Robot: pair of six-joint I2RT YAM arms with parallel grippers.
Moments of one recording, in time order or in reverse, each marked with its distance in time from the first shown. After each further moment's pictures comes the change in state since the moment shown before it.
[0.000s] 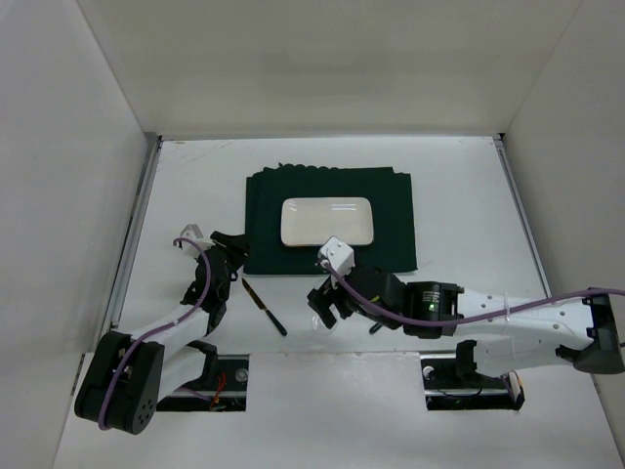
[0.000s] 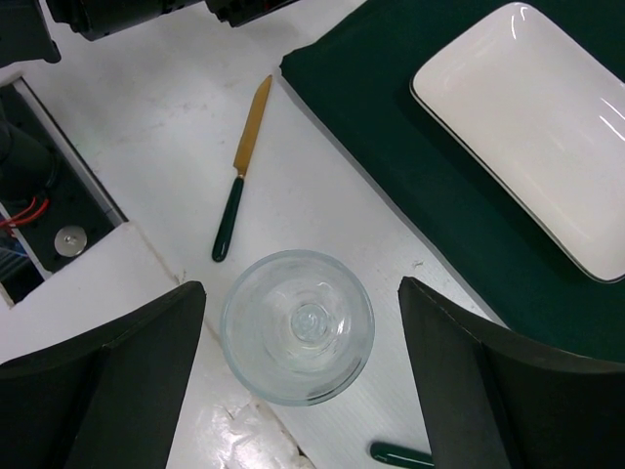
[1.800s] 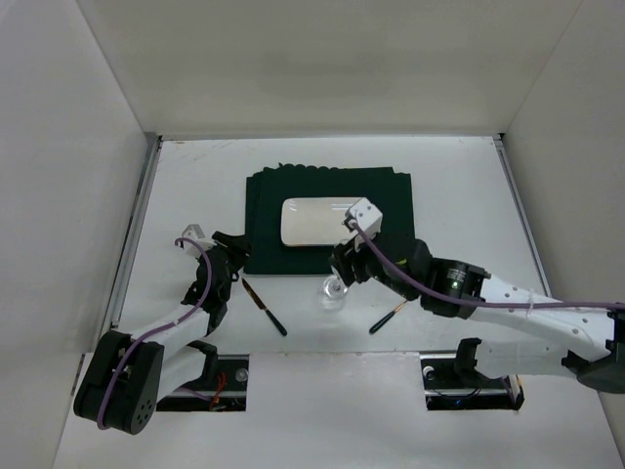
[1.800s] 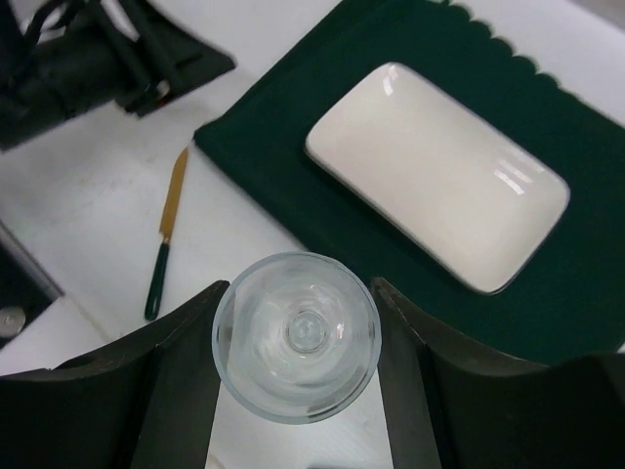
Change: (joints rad) left arm -0.013 0.000 0.000 0.000 -0.003 0.000; right arm -0.192 -0.074 0.051 -0.019 -0.024 -0.075
